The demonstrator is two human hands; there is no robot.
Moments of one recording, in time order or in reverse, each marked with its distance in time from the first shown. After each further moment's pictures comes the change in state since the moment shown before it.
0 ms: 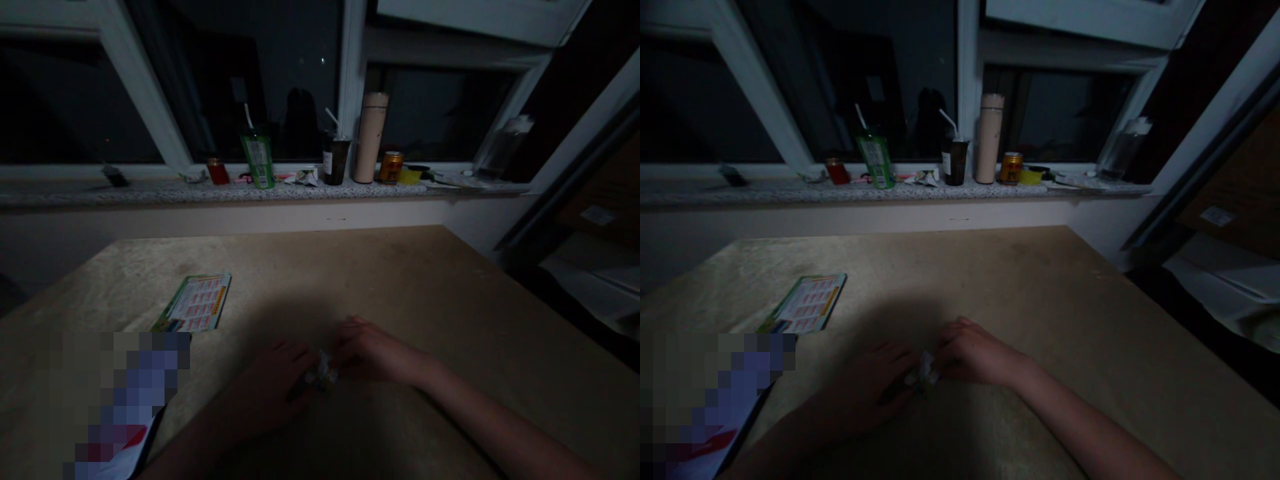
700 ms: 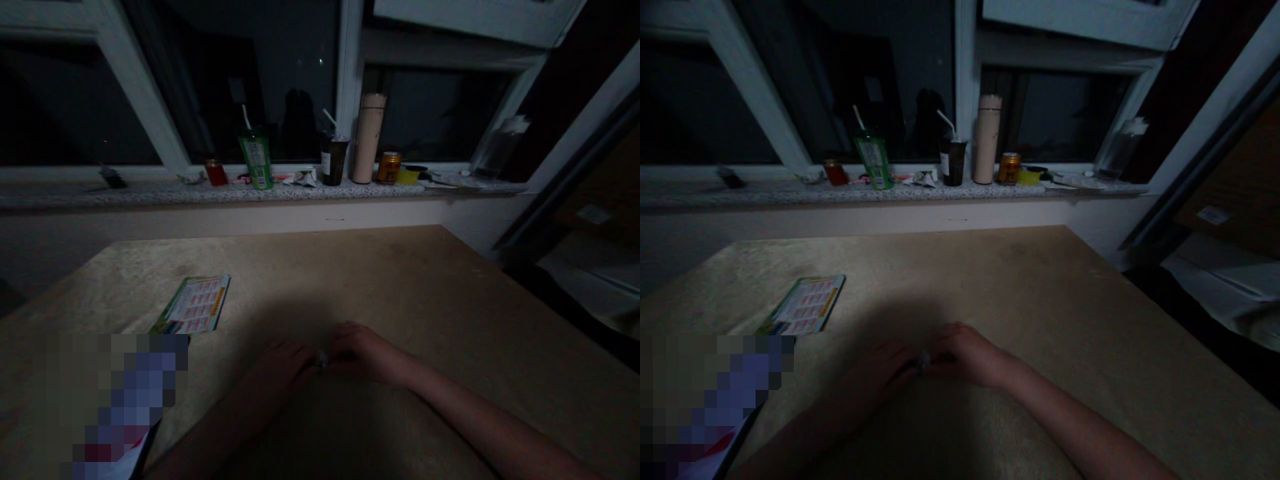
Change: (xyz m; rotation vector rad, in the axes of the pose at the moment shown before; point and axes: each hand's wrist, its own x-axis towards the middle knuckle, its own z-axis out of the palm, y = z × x) left_hand 0.009 -0.012 0.015 0.026 0.055 -0.047; right_hand 0.008 -0.004 0.011 0.057 0.061 0.113
